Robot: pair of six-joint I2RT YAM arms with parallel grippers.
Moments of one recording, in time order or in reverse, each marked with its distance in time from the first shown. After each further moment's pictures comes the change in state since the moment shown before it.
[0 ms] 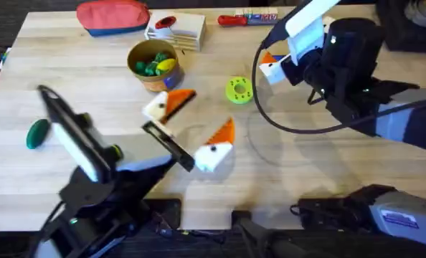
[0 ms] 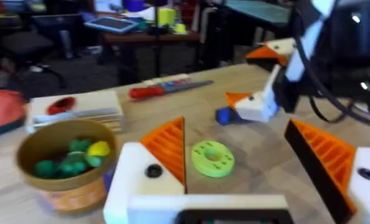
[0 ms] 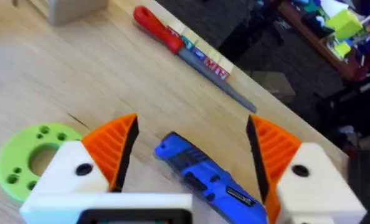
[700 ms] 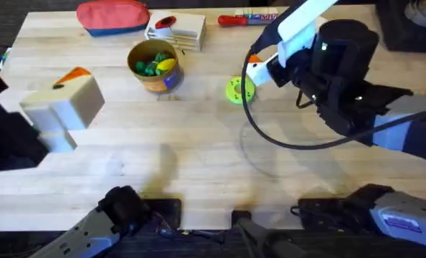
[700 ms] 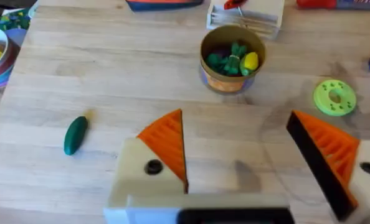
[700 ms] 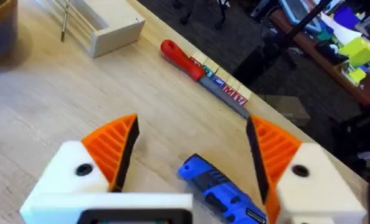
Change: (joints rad) left arm 0.000 0.554 1.232 -1.389 -0.695 -0.458; right arm 0.128 -0.038 0.000 0.045 0.000 0.065
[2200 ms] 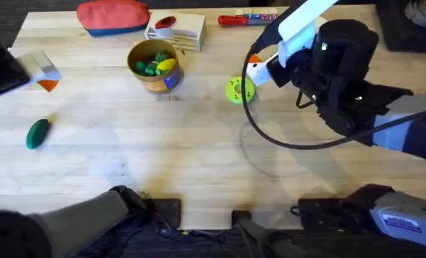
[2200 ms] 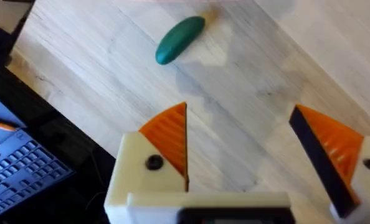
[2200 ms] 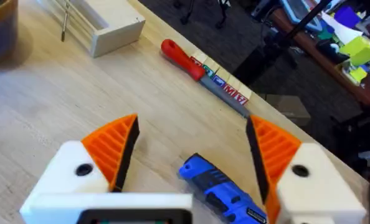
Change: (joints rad) left arm 1.368 0.782 0.075 0.189 0.526 0.449; right arm 0.000 0.000 0.000 -0.002 0.000 0.005
